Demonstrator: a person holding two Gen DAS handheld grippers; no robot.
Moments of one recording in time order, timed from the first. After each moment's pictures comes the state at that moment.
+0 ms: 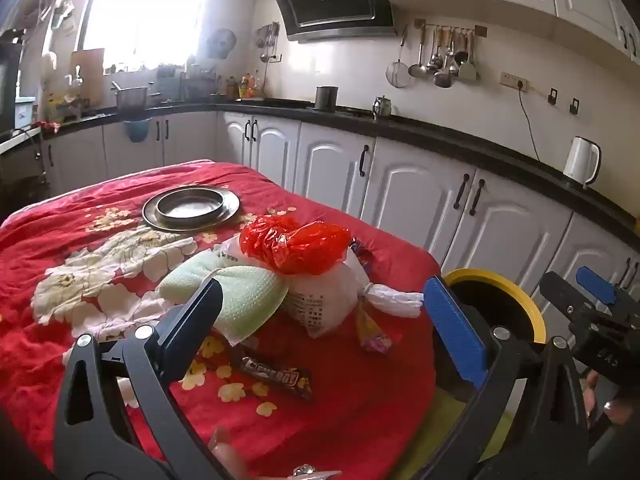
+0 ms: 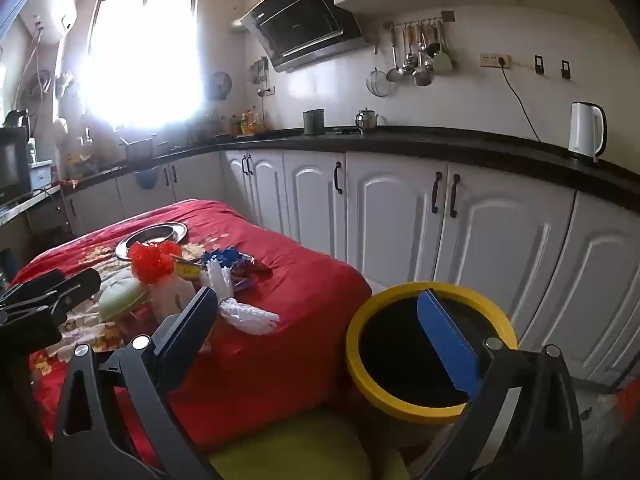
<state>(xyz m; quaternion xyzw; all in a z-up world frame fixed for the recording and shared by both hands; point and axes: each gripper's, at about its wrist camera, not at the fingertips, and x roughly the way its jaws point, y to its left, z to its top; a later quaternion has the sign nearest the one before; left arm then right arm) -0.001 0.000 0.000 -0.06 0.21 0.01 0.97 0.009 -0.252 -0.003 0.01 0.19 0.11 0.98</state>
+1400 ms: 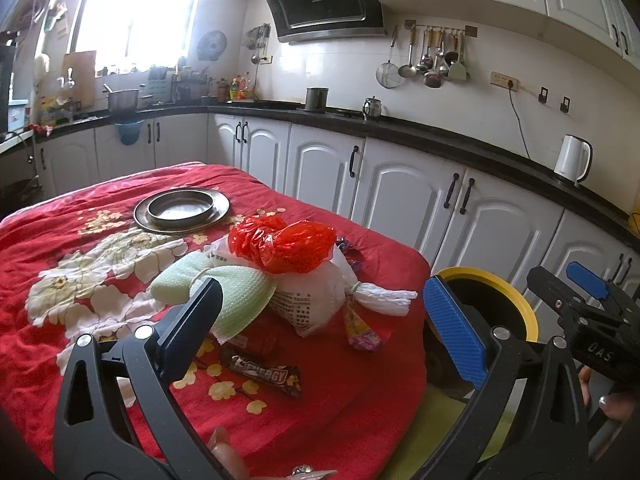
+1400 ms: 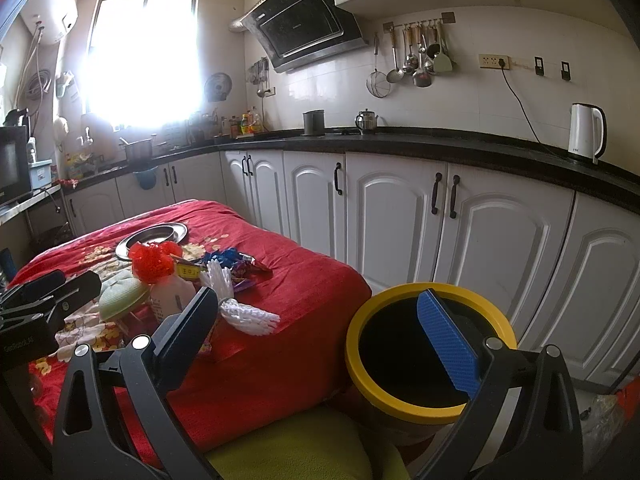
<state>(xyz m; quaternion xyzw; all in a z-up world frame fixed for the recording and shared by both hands) -0.004 -0.010 0.005 -0.06 0.22 0.00 0.97 0.010 -0.252 -0.003 0.00 0.18 0.10 0.98</state>
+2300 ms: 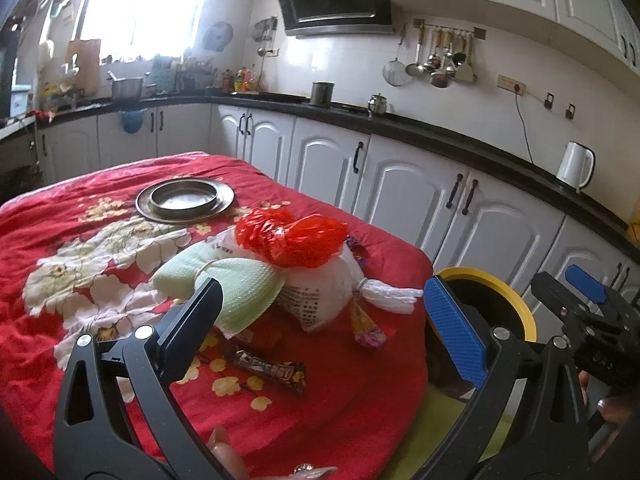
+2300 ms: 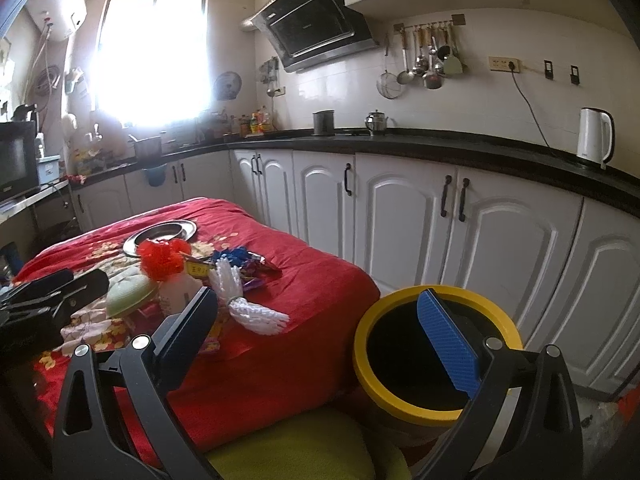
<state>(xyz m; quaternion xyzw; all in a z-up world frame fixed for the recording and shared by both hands) -0.003 -0.002 -0.002 -0.08 0.22 0.01 0.97 0.006 -0.245 0.003 -0.01 0.18 0.13 0.97</state>
